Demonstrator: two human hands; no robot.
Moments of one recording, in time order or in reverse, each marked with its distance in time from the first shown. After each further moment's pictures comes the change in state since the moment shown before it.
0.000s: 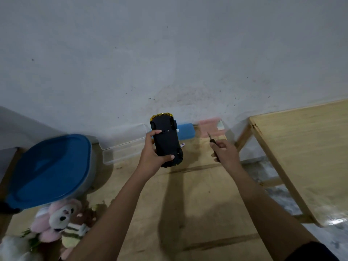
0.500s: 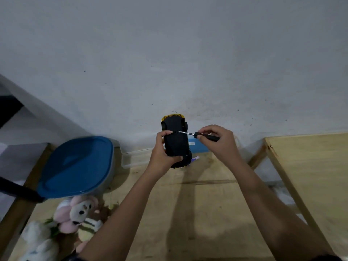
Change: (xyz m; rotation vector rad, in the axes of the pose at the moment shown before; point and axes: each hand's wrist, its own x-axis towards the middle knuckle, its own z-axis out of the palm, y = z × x) left_hand -0.004 0.025 -0.023 0.036 0.097 0.088; right_hand -0.028 -0.118 0.031 -0.019 -0.230 -0.607
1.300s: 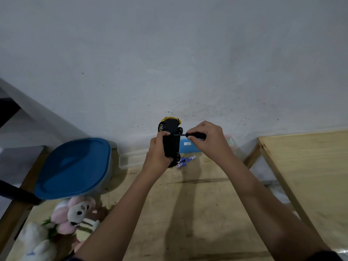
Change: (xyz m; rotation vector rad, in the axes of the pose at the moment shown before) left_hand -0.002 0.003 -0.002 0.450 0.035 0.065; right_hand -0.002 -0.022 0.007 -0.306 -0.049 -0.148
